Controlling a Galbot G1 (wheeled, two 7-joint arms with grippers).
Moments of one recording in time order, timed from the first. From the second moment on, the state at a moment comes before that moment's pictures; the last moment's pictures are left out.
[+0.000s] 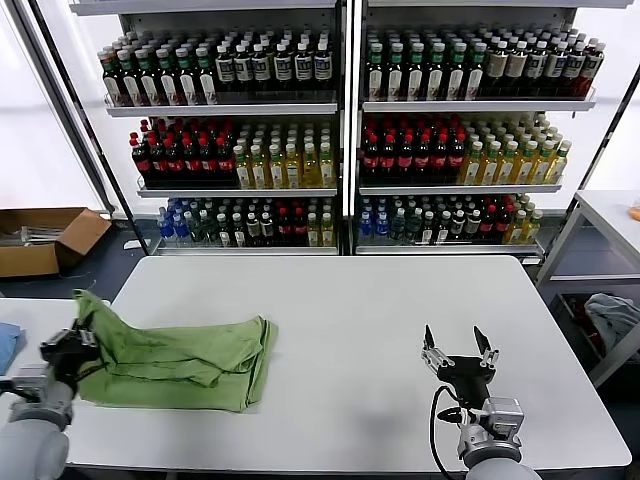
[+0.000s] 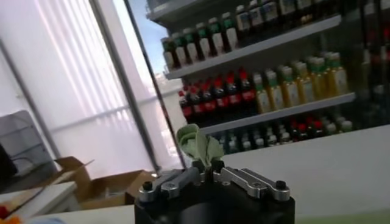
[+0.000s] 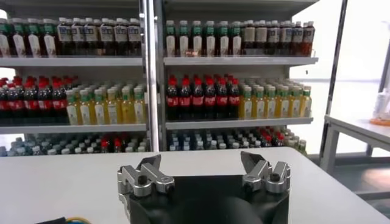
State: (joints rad) left arm 1.42 -1.09 -0.78 -1.98 -0.30 0.38 -0.08; right arm -1.50 1.28 0.44 2.26 0.26 -0.37 0.36
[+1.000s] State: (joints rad) left arm 1.34 -1.34 -0.36 -1.97 -0.10 0.40 -0.05; right arm -1.57 1.30 0.45 2.26 0.24 -0.34 0.36
